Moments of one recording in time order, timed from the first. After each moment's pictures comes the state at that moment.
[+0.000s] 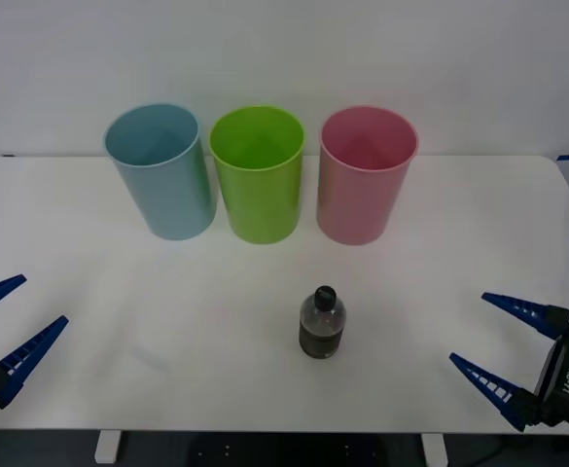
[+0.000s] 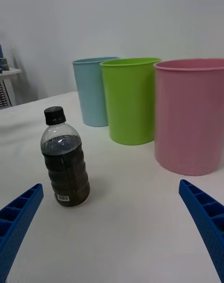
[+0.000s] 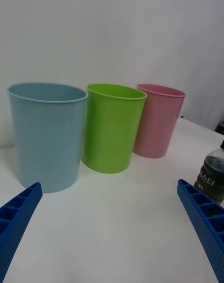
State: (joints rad) right arm 0.27 -0.48 -0.28 -1.53 0.98 -1.27 0.25; left arm 0.35 0.40 0.52 -1.66 -0.96 -1.22 0.00
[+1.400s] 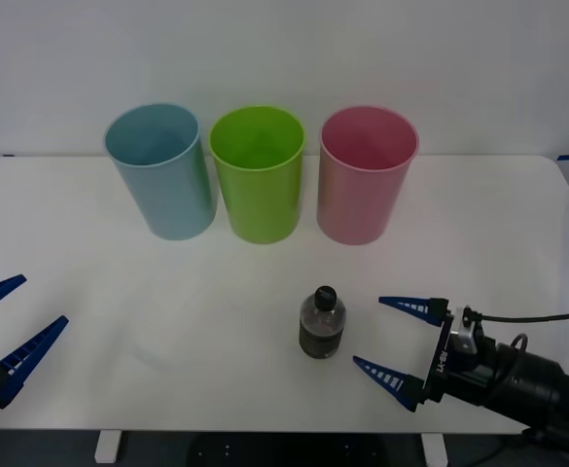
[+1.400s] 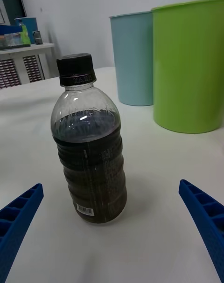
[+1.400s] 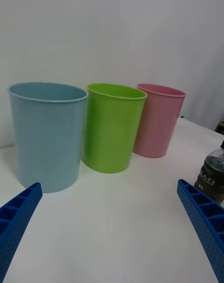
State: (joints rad) right arm 0.02 -0.44 0.06 -1.33 1.08 -1.12 0.35; left arm 0.35 0.40 0.52 -1.66 -0.96 -1.22 0.00
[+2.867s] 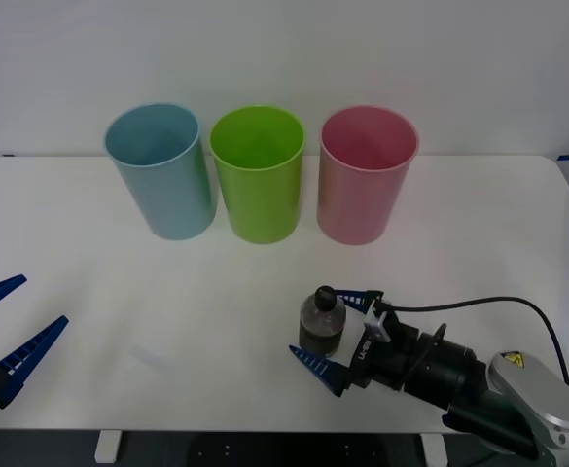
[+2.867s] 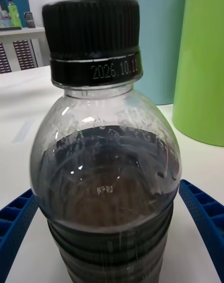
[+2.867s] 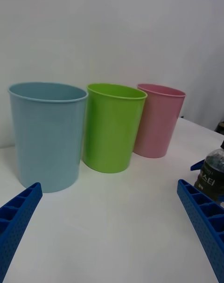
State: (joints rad) right arm -0.08 -0.40 0.35 -1.33 1.05 -0.79 0.40; left arm 0.35 0.40 0.52 -1.66 -0.96 -1.22 0.00
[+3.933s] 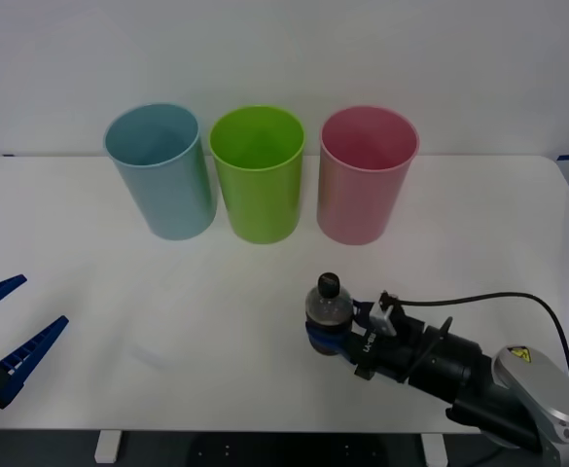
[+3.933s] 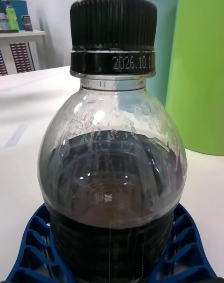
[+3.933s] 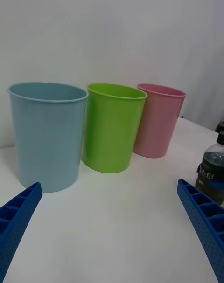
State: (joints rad) right arm -0.09 -0.39 0.31 -1.34 1.05 -0.81 0.41; left arm 0.35 0.40 0.52 -1.66 -0.96 -1.22 0.00
